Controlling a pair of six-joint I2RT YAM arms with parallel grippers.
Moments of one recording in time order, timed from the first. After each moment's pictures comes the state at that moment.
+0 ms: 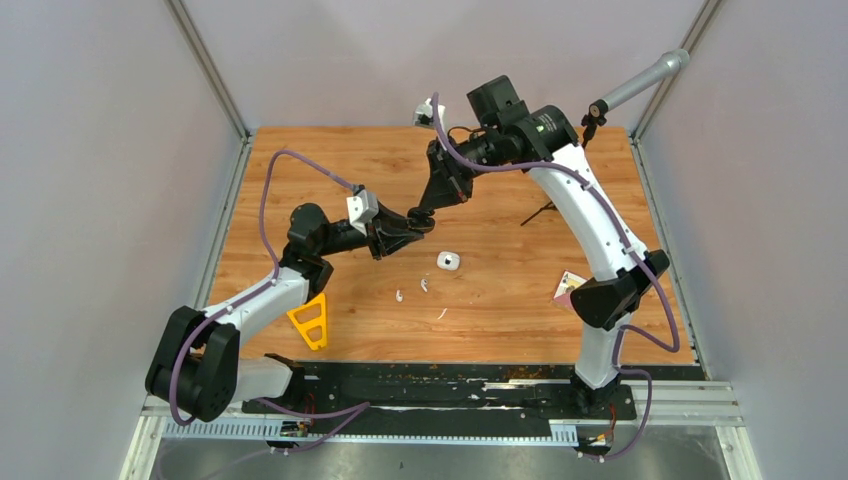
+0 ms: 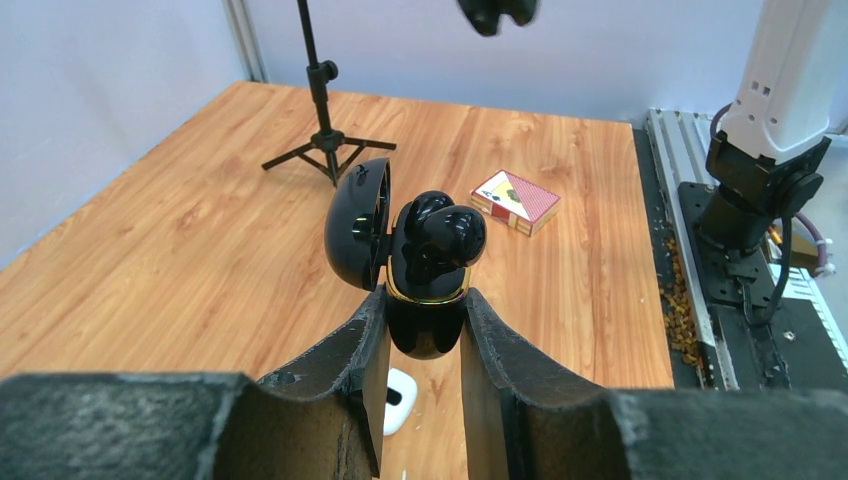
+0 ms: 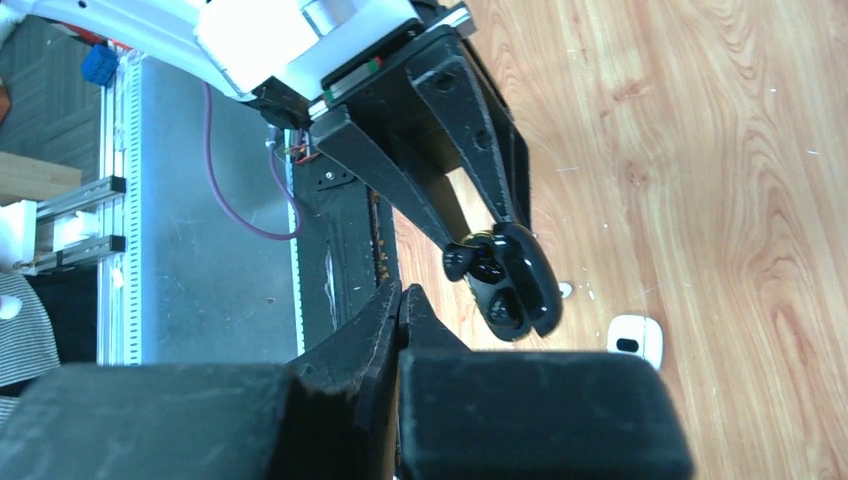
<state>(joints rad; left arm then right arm) -0.41 1.26 0.61 0.81 0.94 -0.10 0.59 1.88 2.30 -1.28 -0.88 -0.26</state>
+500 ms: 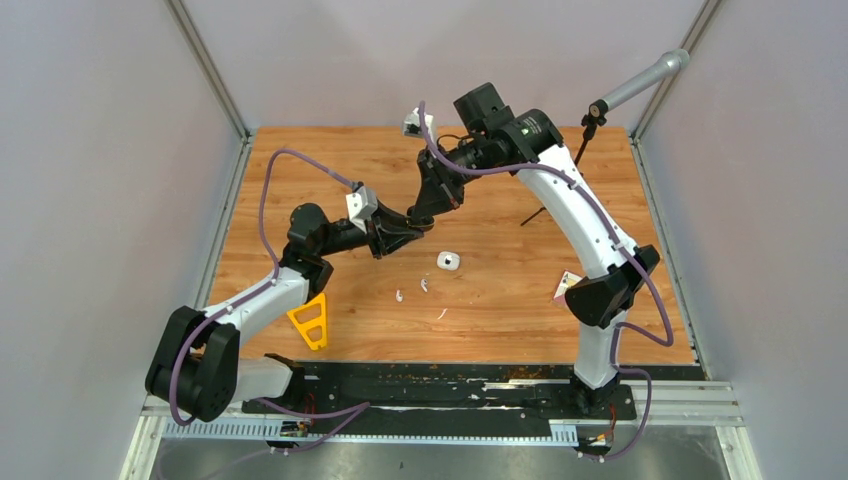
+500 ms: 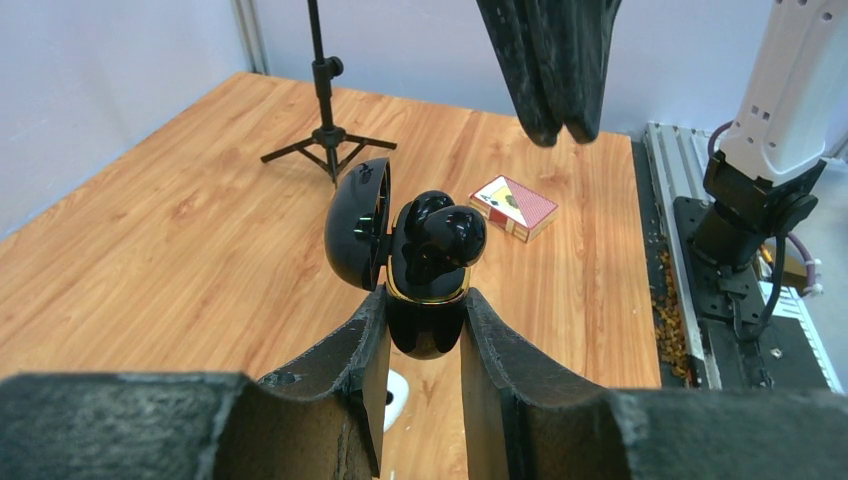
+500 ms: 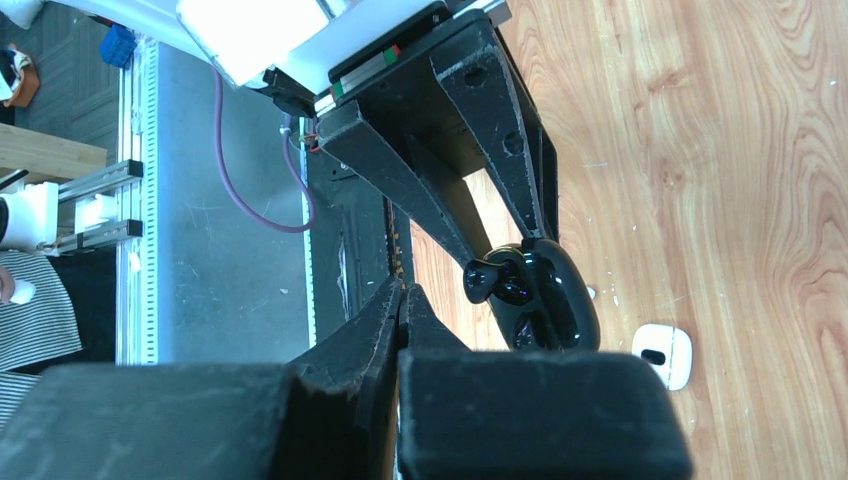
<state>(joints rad) -0.41 1.26 0.61 0.81 0.92 -0.14 0.63 1.91 2.30 -1.28 -0.90 -0.27</state>
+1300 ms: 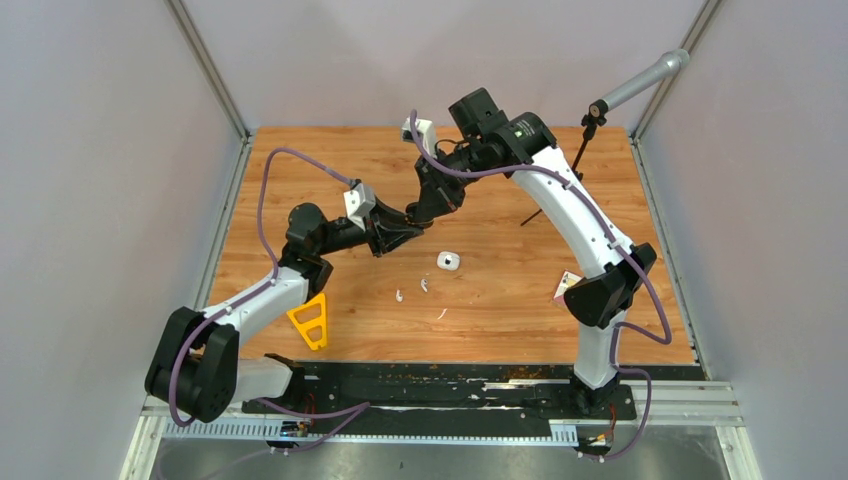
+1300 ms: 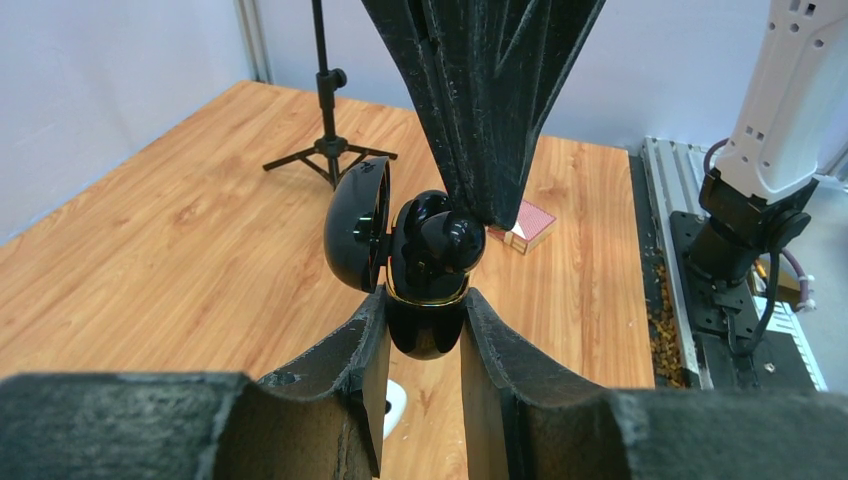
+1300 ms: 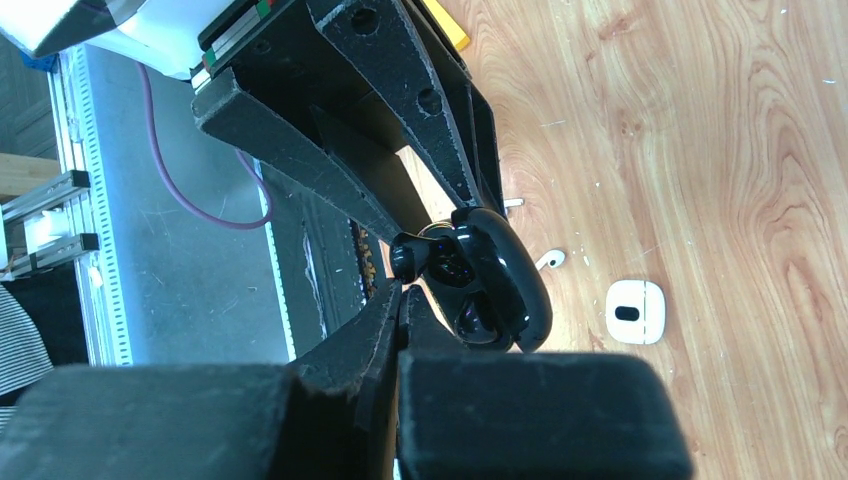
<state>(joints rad) -0.41 1.25 0.62 0.83 0.91 -0.19 0.64 1.92 2.25 -1.27 -0.77 -0.24</state>
